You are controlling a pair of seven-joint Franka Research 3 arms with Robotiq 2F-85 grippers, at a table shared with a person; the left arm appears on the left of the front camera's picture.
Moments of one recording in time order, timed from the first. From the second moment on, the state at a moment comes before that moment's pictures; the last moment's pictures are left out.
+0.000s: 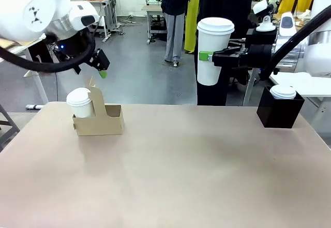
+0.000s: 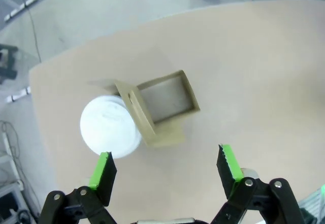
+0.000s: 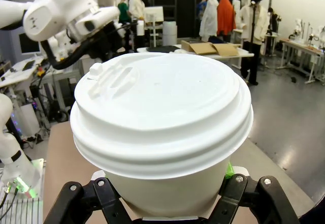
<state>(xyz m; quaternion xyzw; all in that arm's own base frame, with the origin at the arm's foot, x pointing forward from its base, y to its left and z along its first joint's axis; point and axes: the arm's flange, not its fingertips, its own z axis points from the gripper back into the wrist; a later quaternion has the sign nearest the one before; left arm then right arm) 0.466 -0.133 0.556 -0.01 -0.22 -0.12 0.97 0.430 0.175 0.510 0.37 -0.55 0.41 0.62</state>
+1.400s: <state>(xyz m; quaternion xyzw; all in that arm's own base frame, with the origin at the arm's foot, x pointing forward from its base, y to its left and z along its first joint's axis) 0.534 -0.125 0.506 0.00 -0.16 0.01 0.99 0.430 0.175 0.510 0.37 -0.55 0.41 0.62</state>
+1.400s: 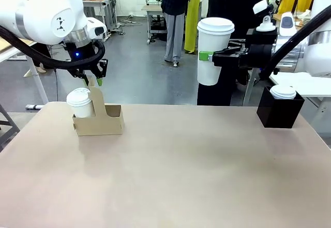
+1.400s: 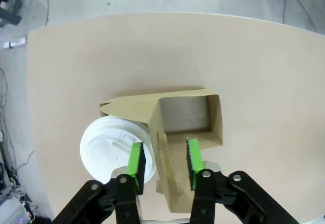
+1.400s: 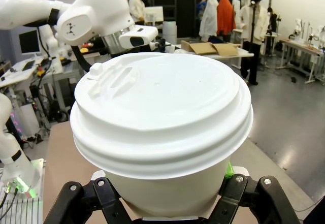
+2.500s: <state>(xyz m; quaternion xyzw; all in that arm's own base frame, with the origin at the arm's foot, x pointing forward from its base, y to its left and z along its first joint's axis) 0.537 -0.126 0.507 0.00 -0.16 0.01 0.99 0.430 0.175 0.510 0.37 -0.55 0.41 0.62</state>
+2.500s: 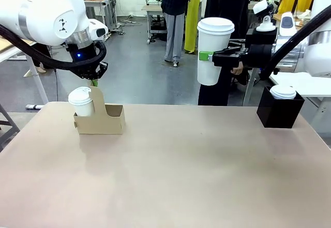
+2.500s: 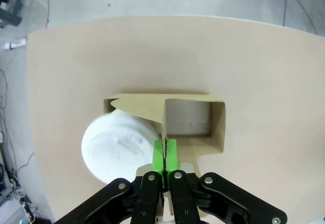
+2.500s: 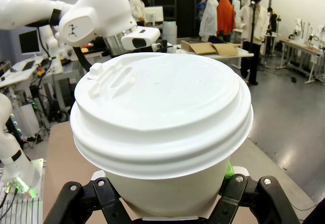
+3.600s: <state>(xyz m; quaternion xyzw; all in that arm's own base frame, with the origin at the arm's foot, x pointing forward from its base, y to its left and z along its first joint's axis) 0.352 -0.328 0.528 -0.02 -0.16 0.03 0.99 0.430 0.175 0.510 0.37 -0.55 0.41 0.62</state>
